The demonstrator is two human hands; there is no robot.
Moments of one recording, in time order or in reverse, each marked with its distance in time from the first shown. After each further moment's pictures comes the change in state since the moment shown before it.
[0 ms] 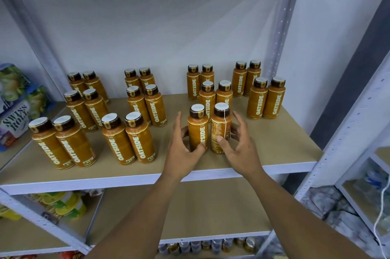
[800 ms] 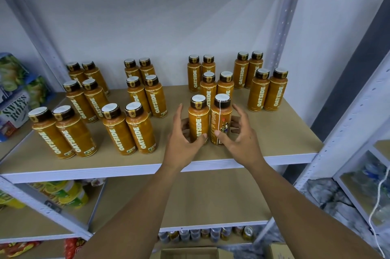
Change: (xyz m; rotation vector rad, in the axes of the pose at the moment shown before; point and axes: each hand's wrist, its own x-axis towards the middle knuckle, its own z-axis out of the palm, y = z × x) left_hand -0.001 0.001 0.000 0.019 0.024 -0.030; right_hand 0.001 -0.002 -0.003 -0.009 -0.007 0.031
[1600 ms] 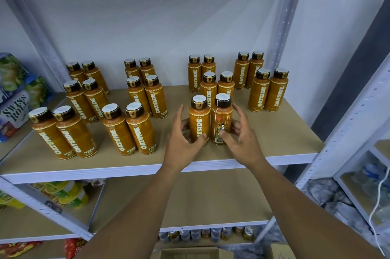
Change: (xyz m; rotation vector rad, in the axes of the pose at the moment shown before) left_hand 0.002 -0.006 0.000 -0.021 -0.002 0.021; right_hand 0.001 0.003 0.000 0.086 -0.082 0.027
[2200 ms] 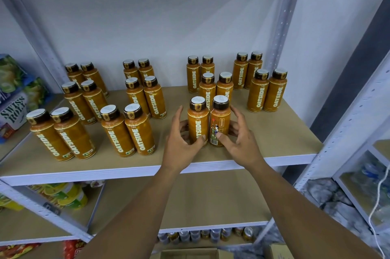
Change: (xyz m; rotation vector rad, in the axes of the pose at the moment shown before) left_hand -0.001 0.001 -0.001 0.006 0.011 0.006; right_hand -0.001 0.000 0.000 -0.039 -0.022 -0.006
